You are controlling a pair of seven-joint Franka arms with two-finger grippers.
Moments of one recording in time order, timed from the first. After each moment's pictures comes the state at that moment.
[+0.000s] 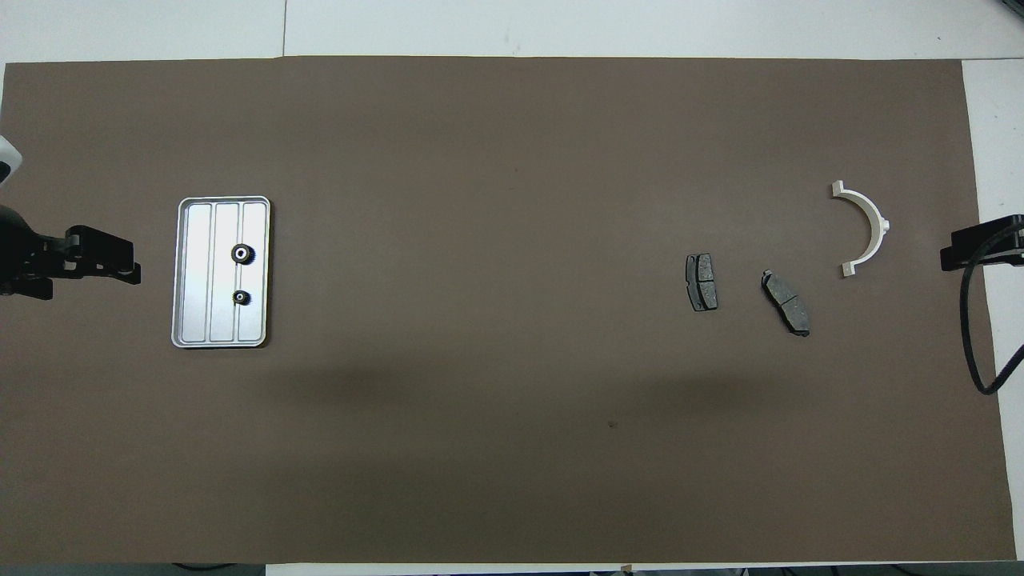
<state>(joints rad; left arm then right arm) -0.06 -0.03 0.03 -1.66 -0.02 1.54 -0.12 -0.03 -0.05 -0.07 -1.60 -0.01 1.52 -0.02</state>
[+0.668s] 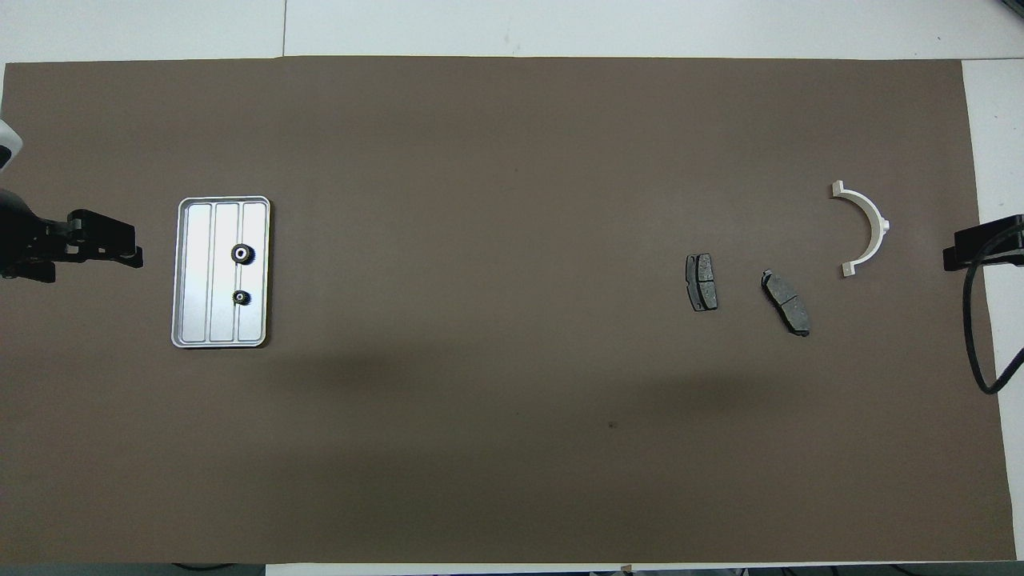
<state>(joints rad) -0.06 0.00 0.03 -1.65 -0.02 1.60 -0.12 -0.03 -0.05 -0.07 -1.60 -0.01 1.52 -0.02</state>
